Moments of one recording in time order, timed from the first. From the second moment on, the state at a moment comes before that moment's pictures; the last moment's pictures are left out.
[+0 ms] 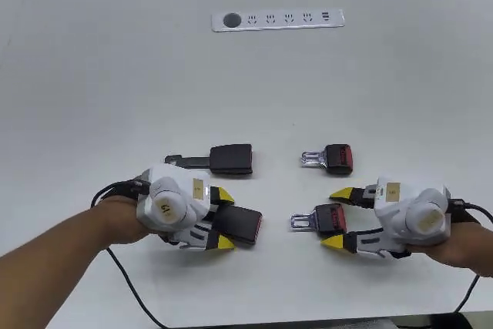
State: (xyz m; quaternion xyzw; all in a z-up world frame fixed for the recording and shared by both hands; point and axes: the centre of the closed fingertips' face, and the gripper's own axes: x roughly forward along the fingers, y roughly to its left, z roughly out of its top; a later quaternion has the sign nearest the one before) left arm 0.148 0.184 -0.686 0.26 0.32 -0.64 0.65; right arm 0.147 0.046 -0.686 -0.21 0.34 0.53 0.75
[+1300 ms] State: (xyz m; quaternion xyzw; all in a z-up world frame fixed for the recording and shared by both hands) left arm 0.154 0.183 -0.690 0.26 0.33 -0.59 0.69; right arm 0.155 0.087 -0.692 -0.20 0.34 0.52 0.76
